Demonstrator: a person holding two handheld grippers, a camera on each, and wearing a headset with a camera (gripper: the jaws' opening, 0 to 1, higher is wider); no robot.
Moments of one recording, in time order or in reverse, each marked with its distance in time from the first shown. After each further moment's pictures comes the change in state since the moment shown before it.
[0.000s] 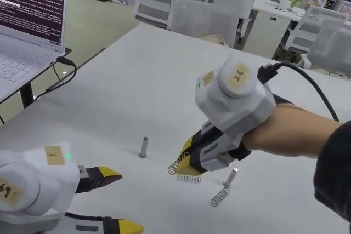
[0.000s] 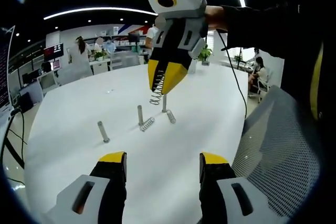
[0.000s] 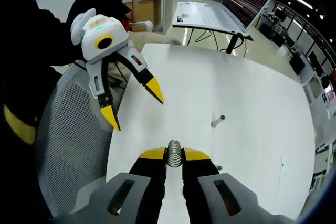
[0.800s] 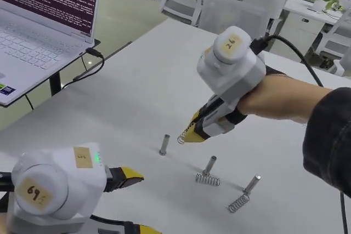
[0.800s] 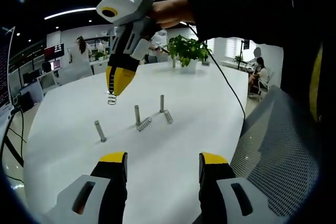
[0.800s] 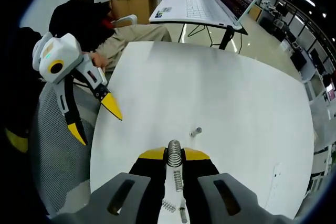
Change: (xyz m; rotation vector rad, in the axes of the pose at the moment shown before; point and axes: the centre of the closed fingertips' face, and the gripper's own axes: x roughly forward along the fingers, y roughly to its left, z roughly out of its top) left arm 0.001 -0.009 -0.001 -0.004 -0.003 0.007; right arm 0.030 -0.058 0.024 0.011 0.066 0.004
